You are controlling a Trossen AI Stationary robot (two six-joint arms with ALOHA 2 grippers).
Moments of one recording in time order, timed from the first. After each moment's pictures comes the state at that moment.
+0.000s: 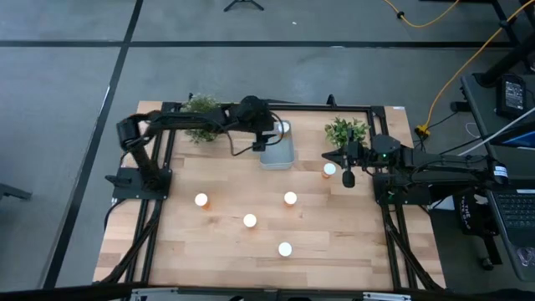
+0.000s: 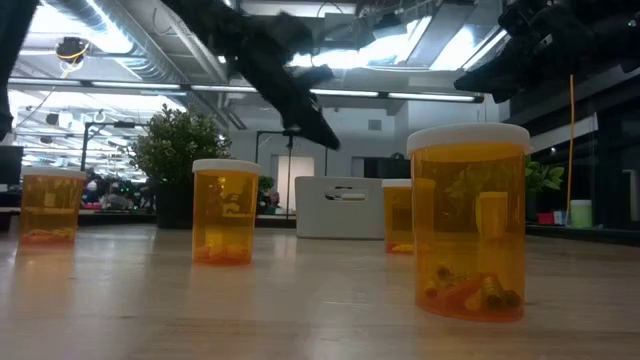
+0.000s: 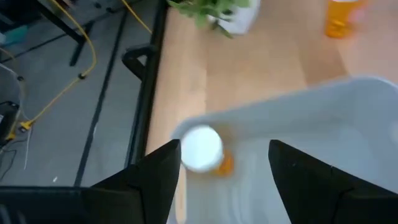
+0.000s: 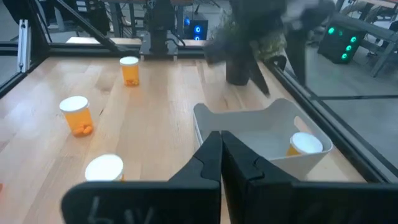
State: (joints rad) left arm 0.42 1.71 1.21 -0.14 0.04 0.53; right arm -0.17 0.62 0.38 0.00 -0.02 -0.08
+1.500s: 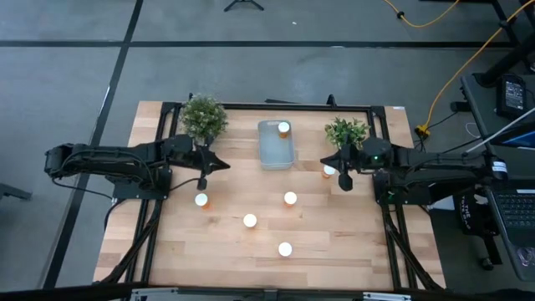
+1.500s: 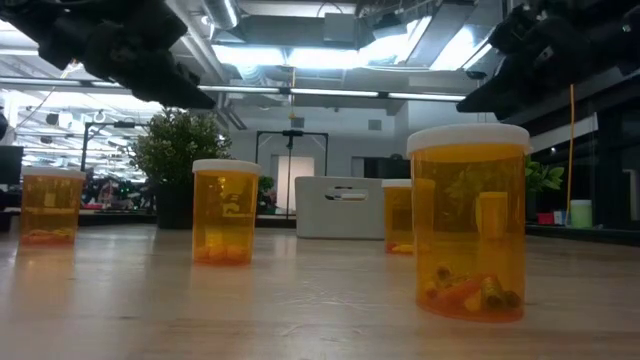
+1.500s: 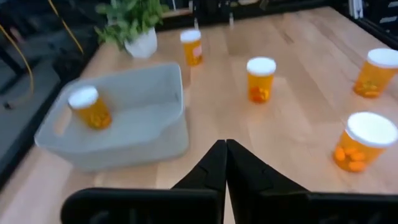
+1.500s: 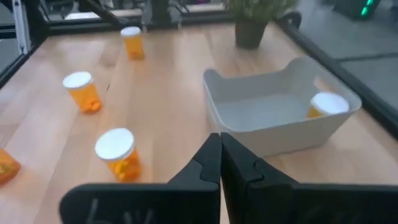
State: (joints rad) left arm 0.19 0.77 0.38 0.00 0.15 0.21; right arm -0.14 0.70 0.40 -0.09 0.00 0.03
